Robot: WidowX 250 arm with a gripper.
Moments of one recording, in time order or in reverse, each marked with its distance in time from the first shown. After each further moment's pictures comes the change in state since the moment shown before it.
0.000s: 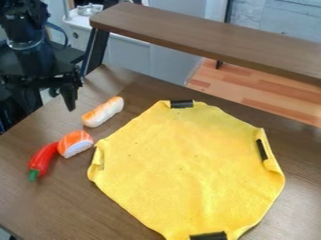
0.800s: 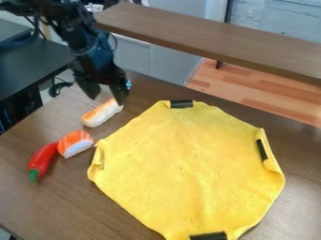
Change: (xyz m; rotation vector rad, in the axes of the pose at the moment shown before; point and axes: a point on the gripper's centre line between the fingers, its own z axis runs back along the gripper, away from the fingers) arm 0.053 -0.071 -0.049 -0.205 -0.109 -0.477
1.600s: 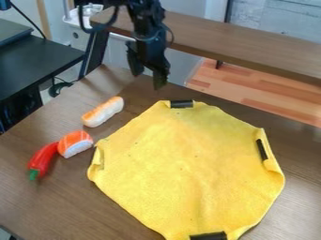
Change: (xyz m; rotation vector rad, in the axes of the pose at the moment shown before) arm 0.085 -0.024 -0.051 0.141 0.076 -0.319
